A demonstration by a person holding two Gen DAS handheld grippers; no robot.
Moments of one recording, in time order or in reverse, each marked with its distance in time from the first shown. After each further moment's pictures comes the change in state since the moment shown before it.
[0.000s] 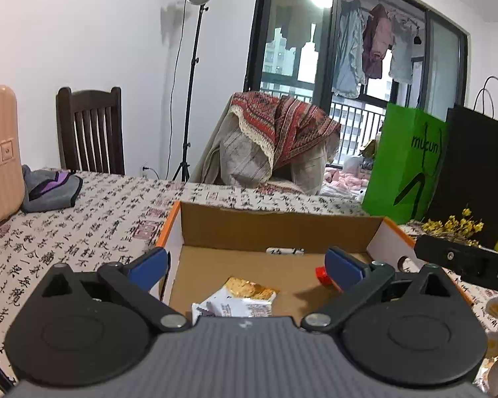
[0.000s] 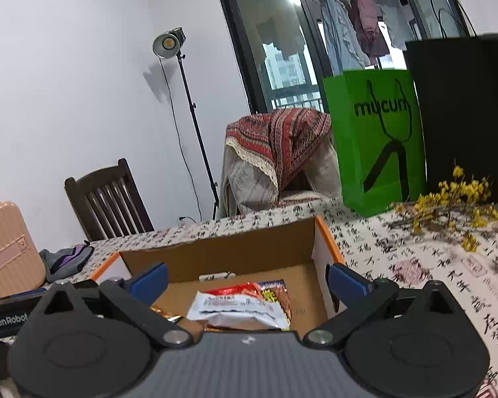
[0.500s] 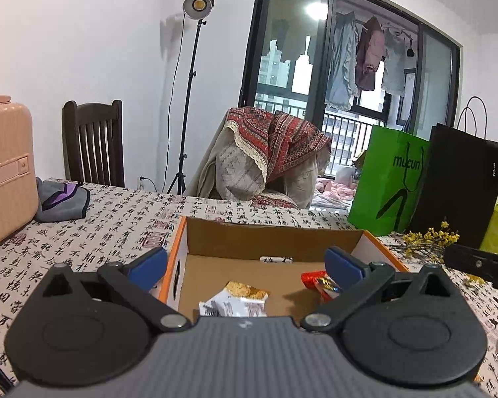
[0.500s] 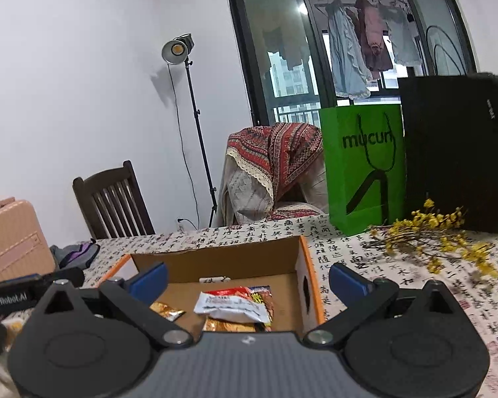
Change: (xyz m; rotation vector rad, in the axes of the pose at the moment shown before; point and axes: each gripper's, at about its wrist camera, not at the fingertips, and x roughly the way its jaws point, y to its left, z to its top) left arm -0.056 0.008 0.012 -0.011 -0.027 -0.032; right arm -0.074 -0.002 0.018 -0.064 -0.002 -0.013
